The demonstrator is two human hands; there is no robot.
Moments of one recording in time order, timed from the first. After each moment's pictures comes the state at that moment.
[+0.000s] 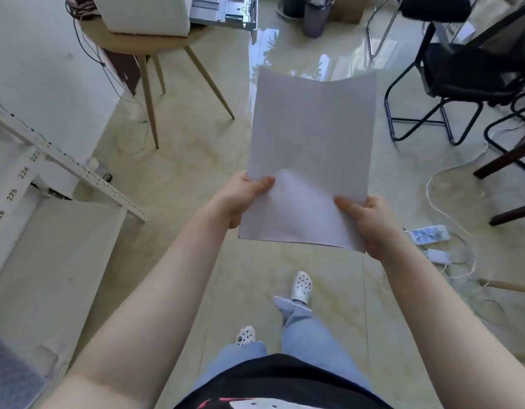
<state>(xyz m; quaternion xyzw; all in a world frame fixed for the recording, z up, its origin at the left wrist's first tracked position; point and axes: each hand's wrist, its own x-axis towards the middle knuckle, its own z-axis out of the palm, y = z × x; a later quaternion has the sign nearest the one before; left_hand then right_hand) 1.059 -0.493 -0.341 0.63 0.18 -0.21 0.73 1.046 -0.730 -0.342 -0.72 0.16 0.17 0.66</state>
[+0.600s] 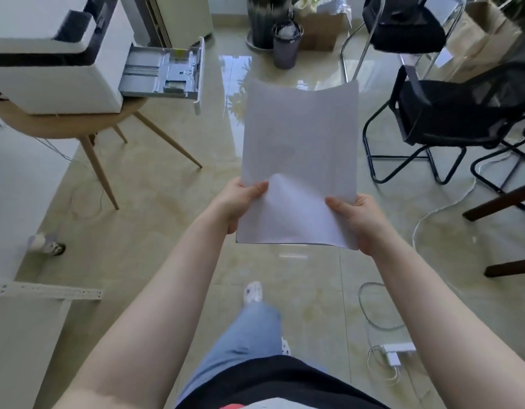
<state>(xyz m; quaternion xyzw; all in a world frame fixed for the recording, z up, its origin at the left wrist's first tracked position) 1.438 -0.613 -0.330 0.65 0.20 -0.21 0.71 1.427 -0.842 -0.340 -0.68 0.16 0.18 0.69</state>
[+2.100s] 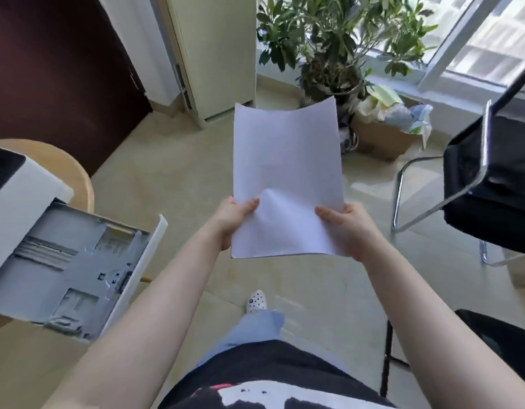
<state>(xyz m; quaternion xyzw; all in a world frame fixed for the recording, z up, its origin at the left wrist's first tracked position) 2.308 -0.562 -0.359 0.56 0.35 -0.09 0.75 2.391 -0.774 -0.356 -0.72 0.05 0.31 0.62</state>
